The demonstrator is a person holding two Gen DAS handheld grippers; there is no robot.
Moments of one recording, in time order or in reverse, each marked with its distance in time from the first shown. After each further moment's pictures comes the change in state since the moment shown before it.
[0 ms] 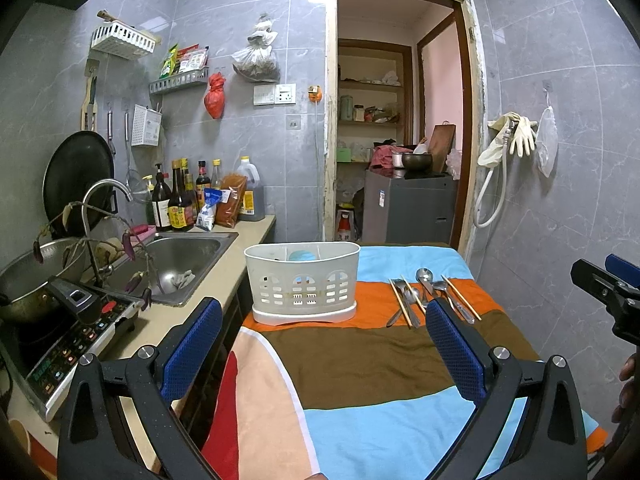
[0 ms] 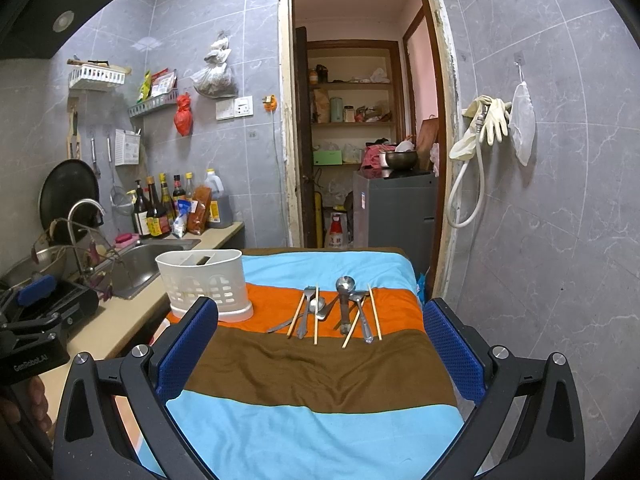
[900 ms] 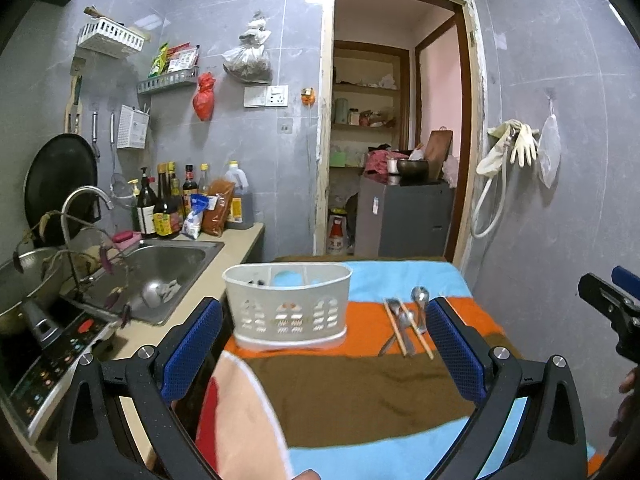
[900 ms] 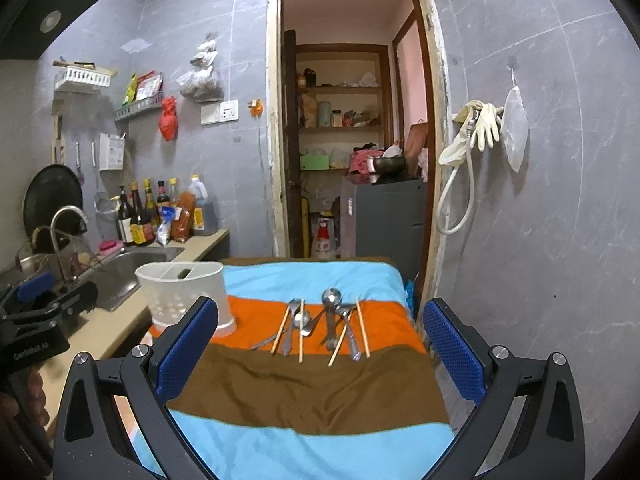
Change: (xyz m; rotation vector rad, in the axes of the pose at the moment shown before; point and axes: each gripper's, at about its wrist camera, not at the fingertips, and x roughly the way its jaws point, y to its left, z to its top) left arm 0.045 -0.003 0.026 -0.026 -0.015 -0.030; right arm 0.027 -0.011 0.017 0.001 -0.025 -0.045
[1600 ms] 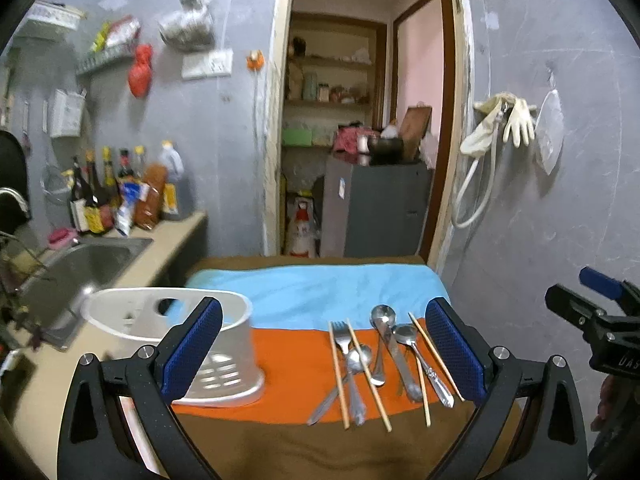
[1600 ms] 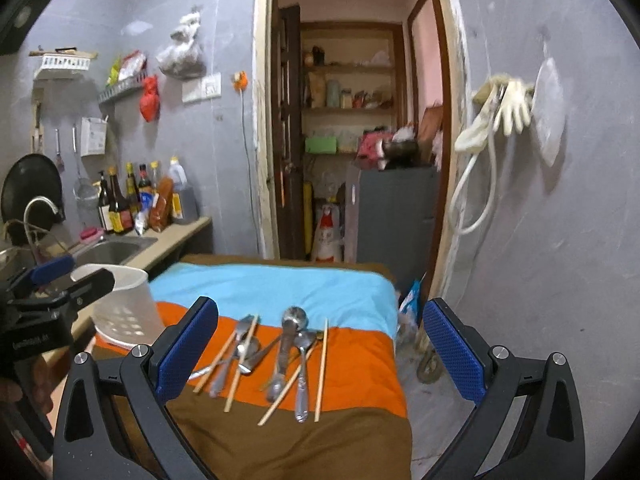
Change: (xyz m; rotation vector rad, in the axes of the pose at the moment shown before) left arm 0.173 -0.075 0.025 0.013 0.103 -0.099; right arm 0.157 -0.098 0.014 -0.024 0.116 0.086
